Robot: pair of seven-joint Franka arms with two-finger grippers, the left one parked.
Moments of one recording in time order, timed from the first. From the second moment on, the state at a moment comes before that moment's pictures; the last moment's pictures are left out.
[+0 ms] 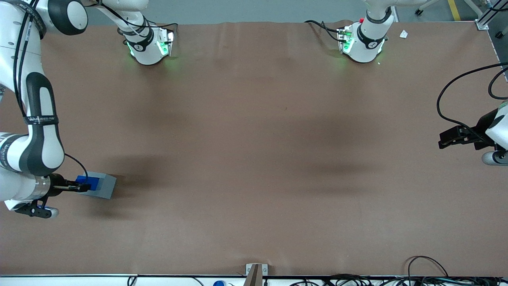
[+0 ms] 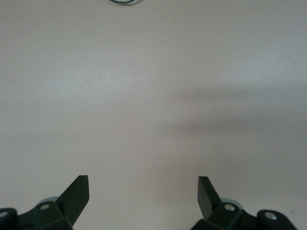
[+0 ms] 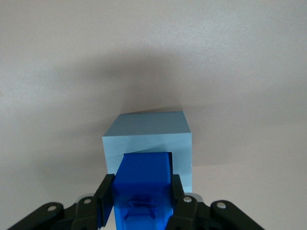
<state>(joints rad) -0.21 0.76 0.02 -1.26 0.04 1.86 0.01</state>
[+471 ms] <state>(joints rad) -0.21 0.78 0.03 -1.26 0.06 1.90 0.00</state>
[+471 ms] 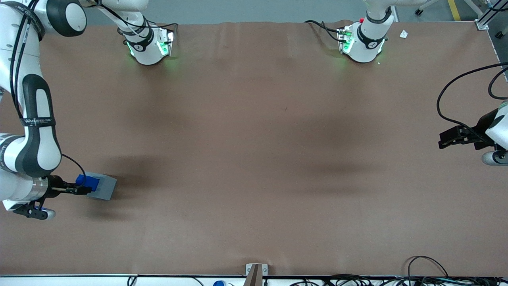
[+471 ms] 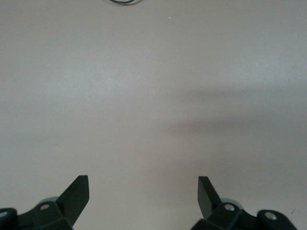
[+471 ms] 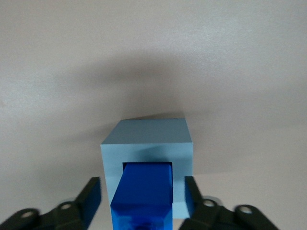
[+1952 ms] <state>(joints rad) -0.06 0.01 0.06 -1.52 -0.04 1.61 0.05</state>
